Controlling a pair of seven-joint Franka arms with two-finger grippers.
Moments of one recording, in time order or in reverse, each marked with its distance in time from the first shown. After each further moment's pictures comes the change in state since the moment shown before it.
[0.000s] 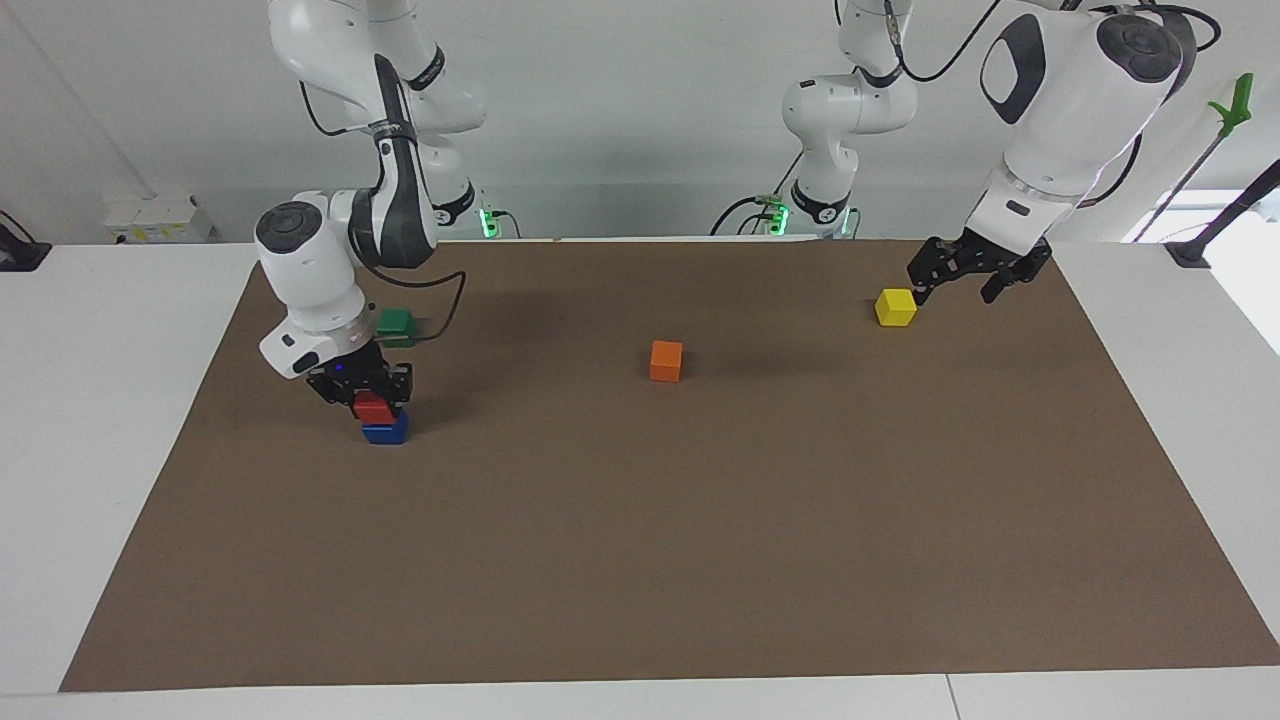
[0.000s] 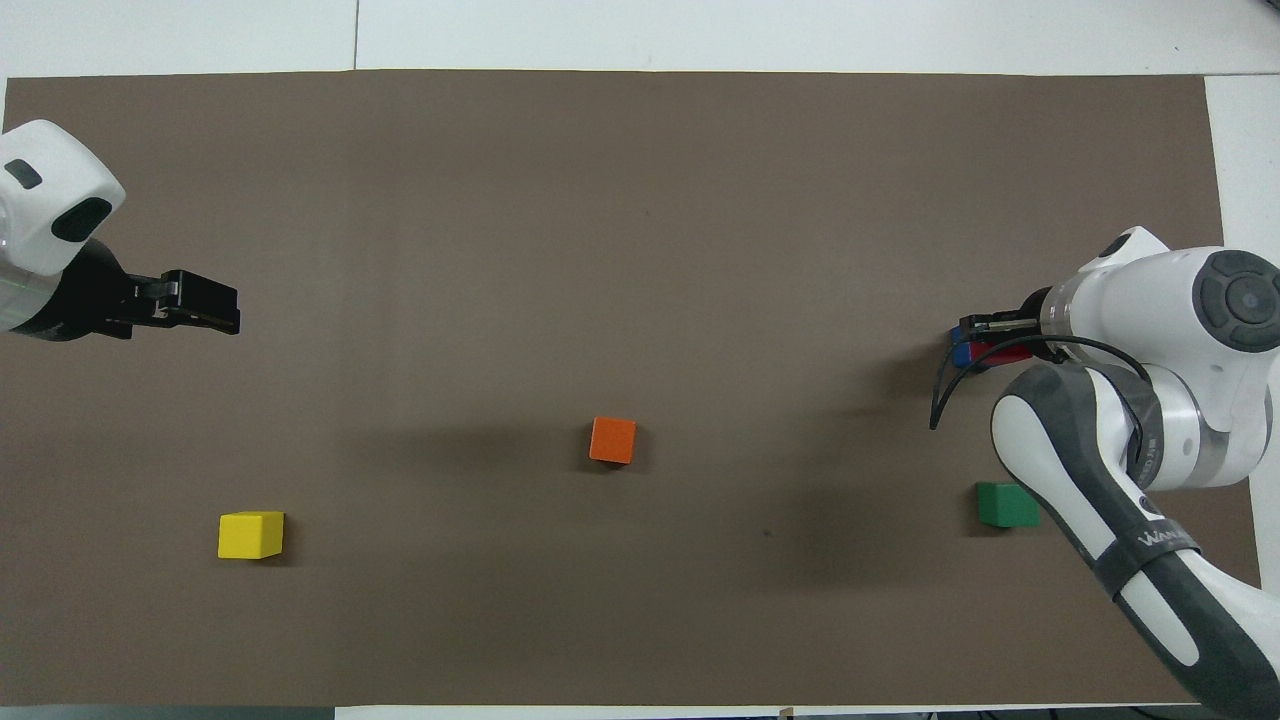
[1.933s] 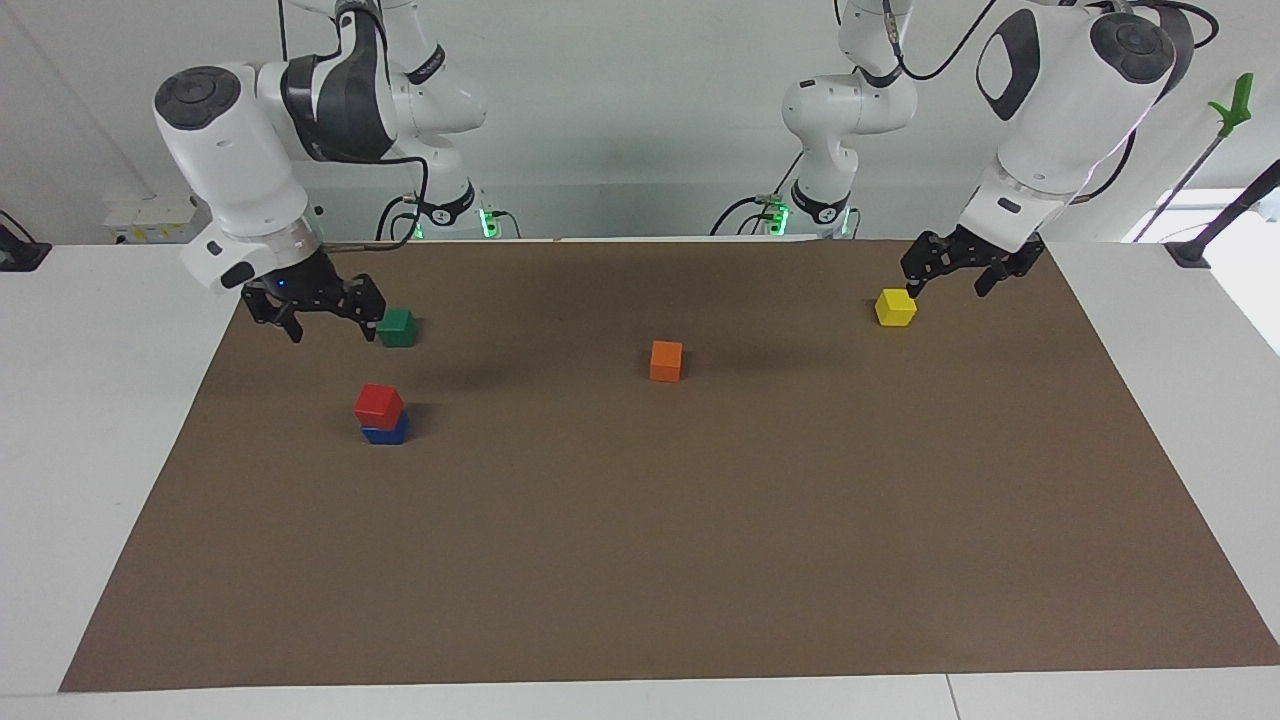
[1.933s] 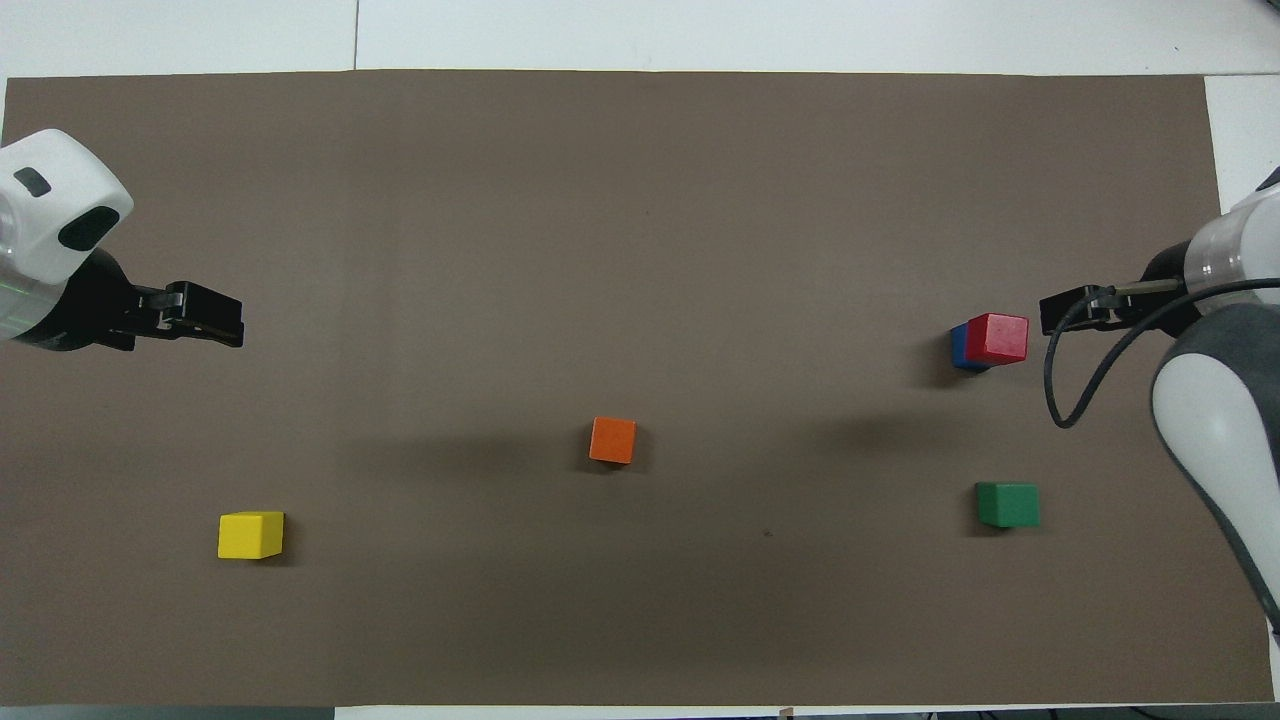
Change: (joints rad) left arm -0.003 -0.008 -0.002 0.006 0.000 -0.043 0.001; right arm 0.001 -0.131 0.004 0.366 -0.006 -0.647 -0.047
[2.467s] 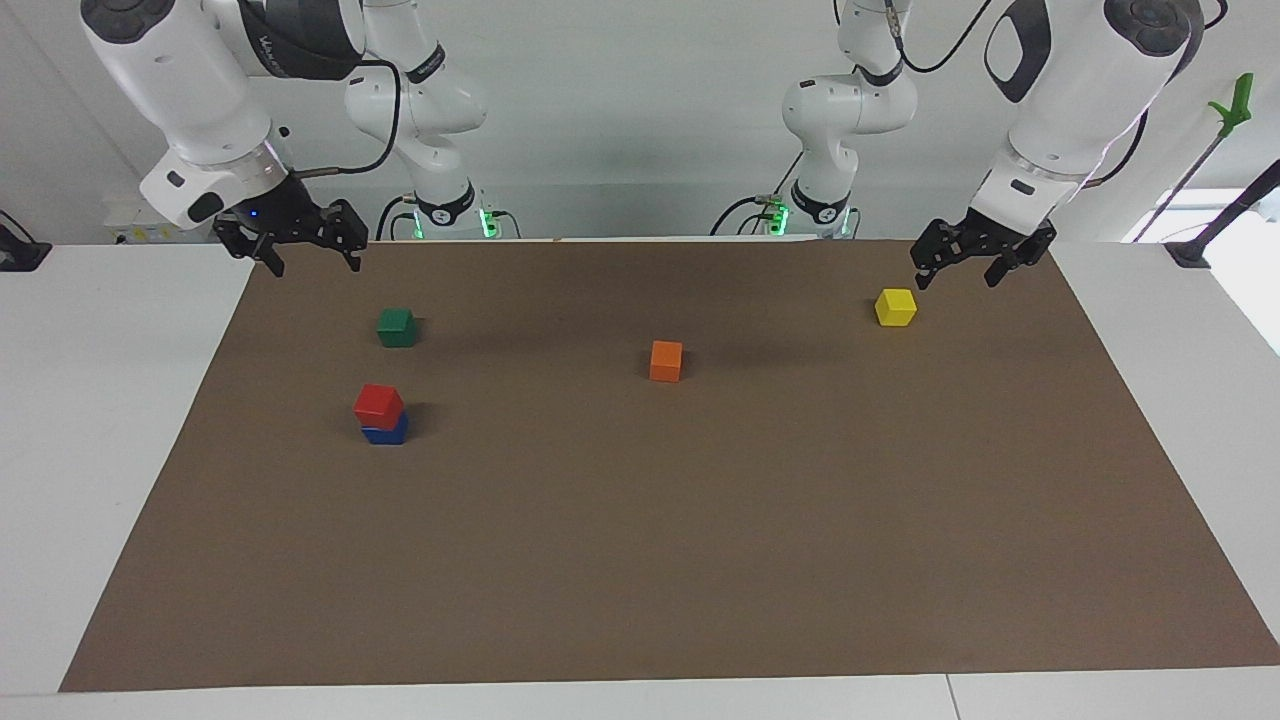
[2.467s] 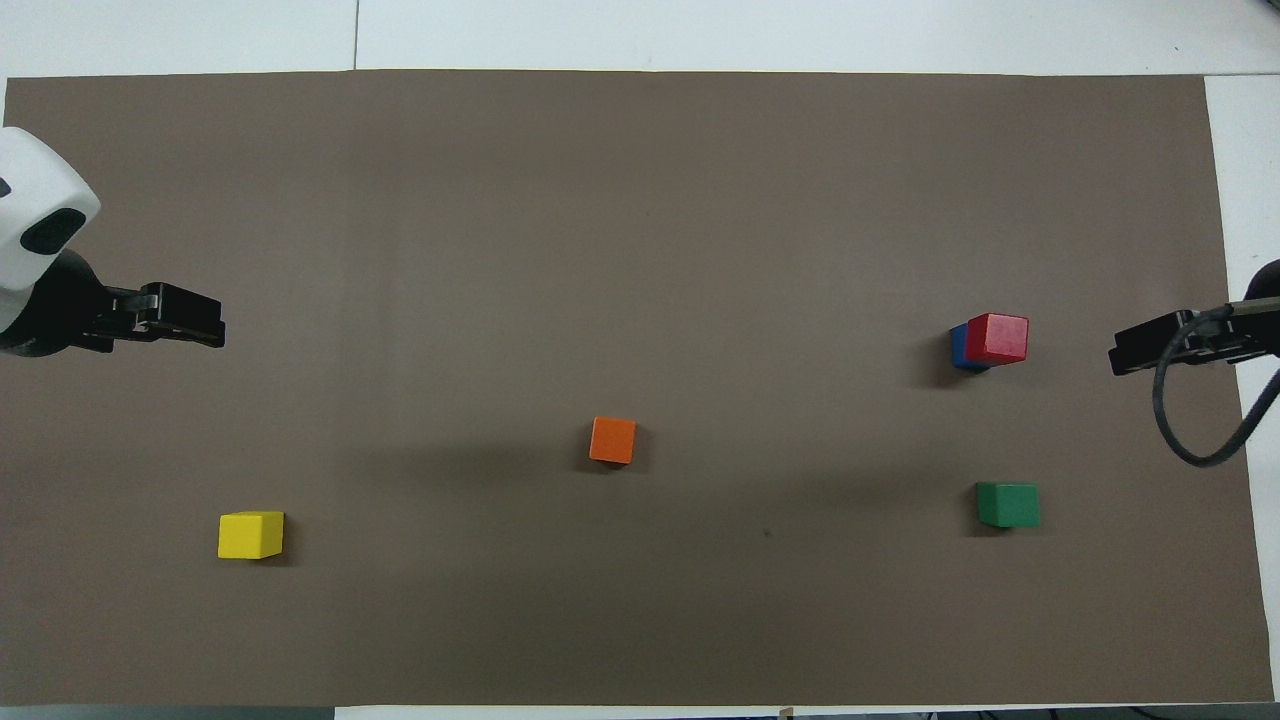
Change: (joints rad) left arm 0.003 -0.025 0.006 0.000 0.000 -0.002 0.000; right arm -0.021 -0.022 -0.007 0.152 0.023 -0.240 -0.076
